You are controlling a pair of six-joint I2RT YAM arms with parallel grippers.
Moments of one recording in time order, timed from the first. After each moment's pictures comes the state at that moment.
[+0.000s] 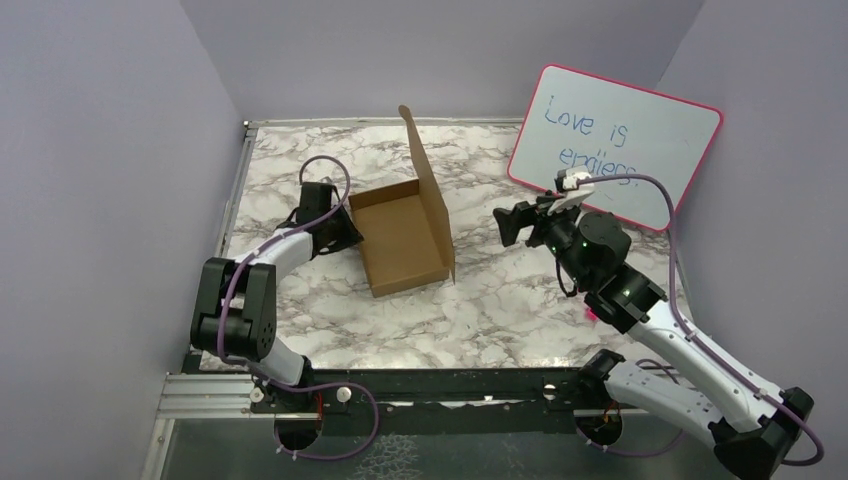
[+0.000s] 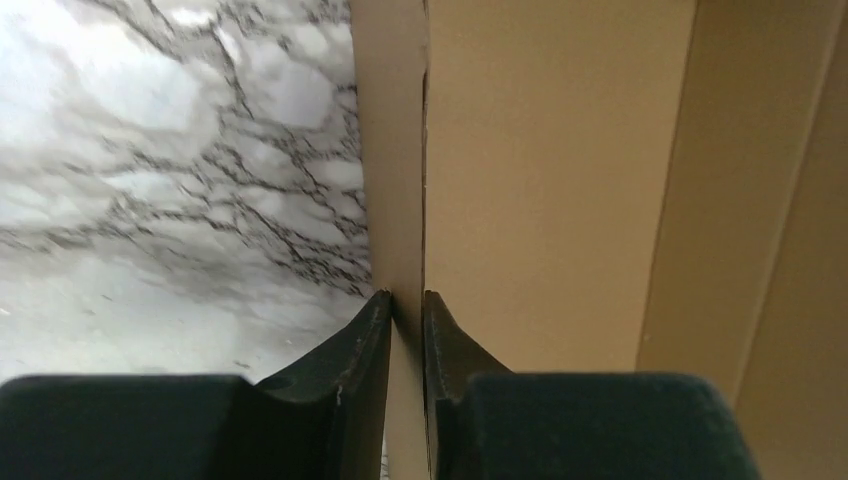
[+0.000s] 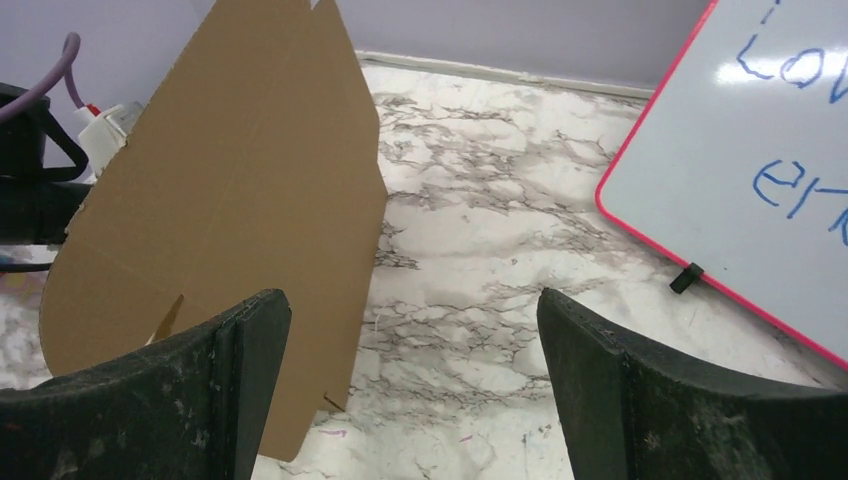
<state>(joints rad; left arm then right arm) -0.14 1.57 0.87 -0.17 0.17 -0.54 0.68 0.81 0.78 -0.05 0.28 0.15</state>
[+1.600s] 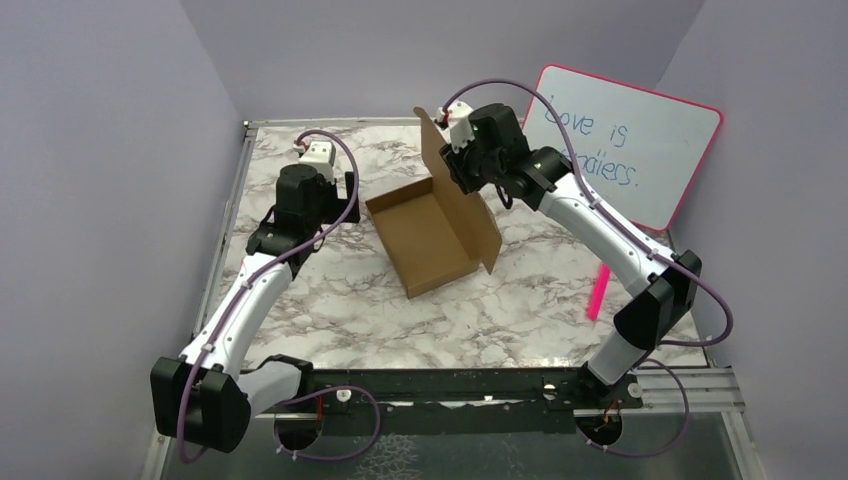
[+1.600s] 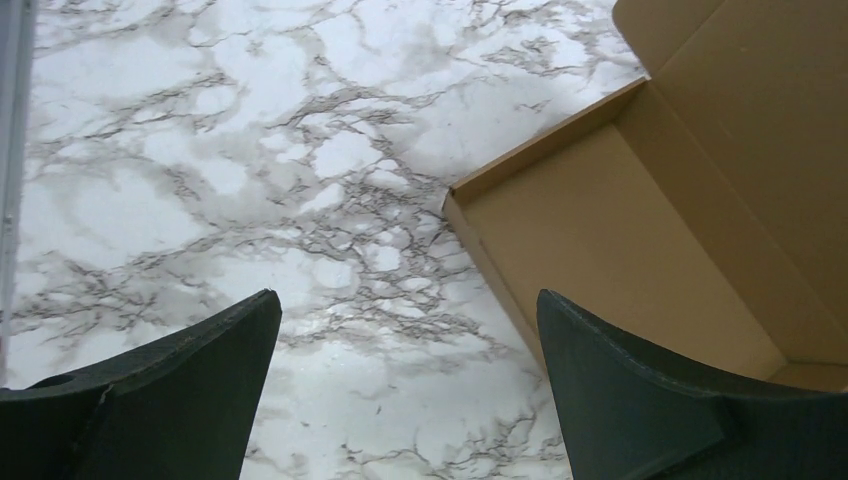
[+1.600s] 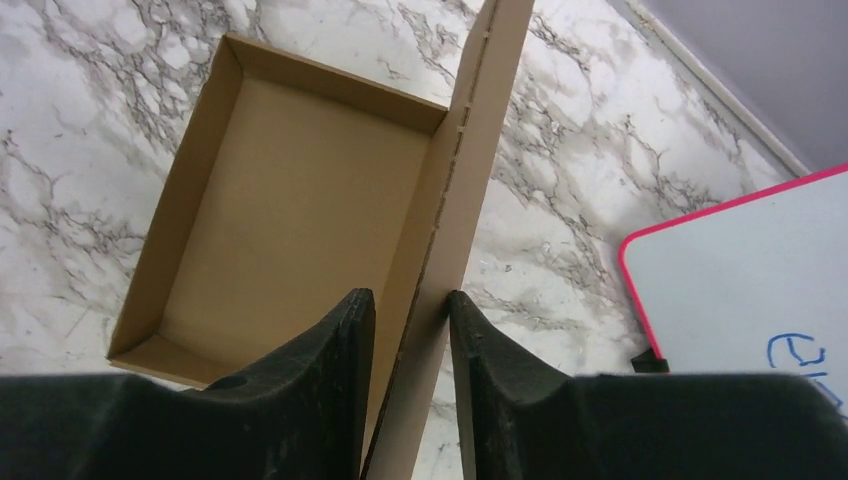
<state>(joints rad) -0.25 1.13 0.94 -0.25 -0.08 -0.12 0.68 1.66 1.72 -0.66 0.09 -0.17</state>
